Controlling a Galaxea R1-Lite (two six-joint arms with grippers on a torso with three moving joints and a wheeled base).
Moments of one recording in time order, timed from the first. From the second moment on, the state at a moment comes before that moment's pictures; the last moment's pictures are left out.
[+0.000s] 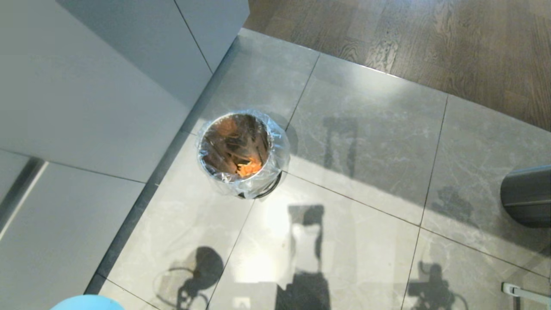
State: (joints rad) left arm 0.01 0.10 0.00 -0.02 -0.04 0.12; right arm 0.00 0.00 0.00 0.00 -0.02 0.05
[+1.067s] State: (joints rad) left arm 0.00 0.00 0.00 -0.01 -0.03 0.05; right arm 0.00 0.00 0.00 0.00 -0.02 0.05
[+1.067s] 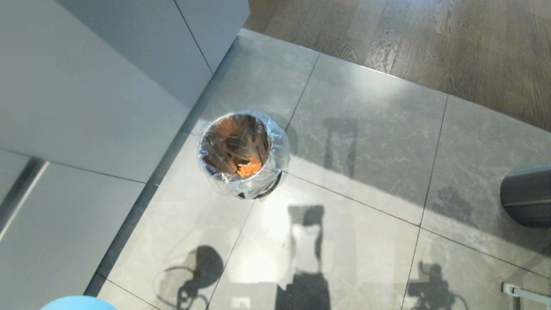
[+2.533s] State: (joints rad) left arm 0.00 0.00 0.00 -0.01 -0.02 0.00; right arm 0.00 0.00 0.00 0.00 -0.02 0.05
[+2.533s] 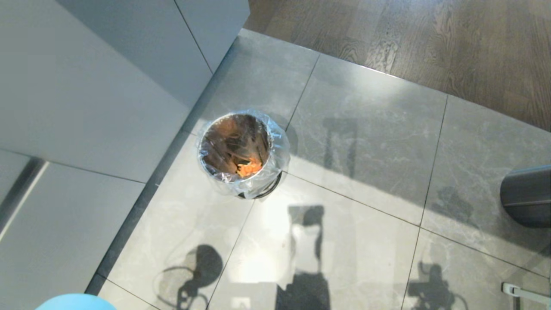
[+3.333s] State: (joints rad) left arm 0.00 0.00 0.00 -0.01 -0.02 -0.01; right arm 0.00 0.00 0.00 0.00 -0.02 0.05
